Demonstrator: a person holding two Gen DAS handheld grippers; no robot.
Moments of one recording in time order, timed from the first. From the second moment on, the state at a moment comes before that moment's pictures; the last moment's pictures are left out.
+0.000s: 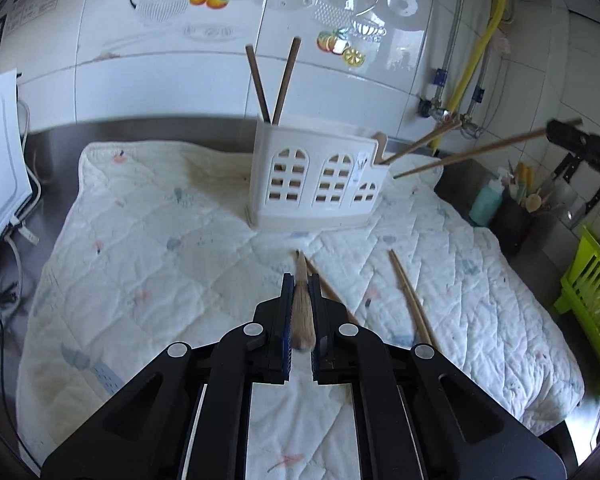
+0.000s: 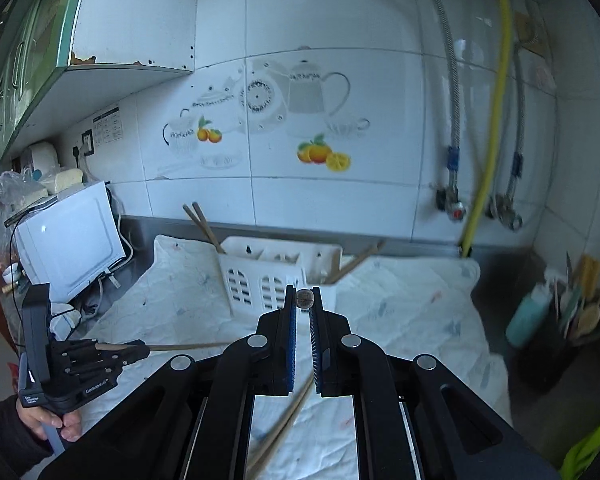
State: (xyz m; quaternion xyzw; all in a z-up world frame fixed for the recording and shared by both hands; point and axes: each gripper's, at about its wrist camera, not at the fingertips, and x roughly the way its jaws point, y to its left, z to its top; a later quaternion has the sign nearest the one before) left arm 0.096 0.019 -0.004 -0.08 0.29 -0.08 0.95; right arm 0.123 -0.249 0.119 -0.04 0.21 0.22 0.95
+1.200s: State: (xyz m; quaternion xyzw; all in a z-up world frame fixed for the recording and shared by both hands) left arm 0.174 0.000 0.165 -0.03 0.15 -0.11 0.98; right arm 0.231 -0.216 0.154 -0.09 0.27 0.22 0.93
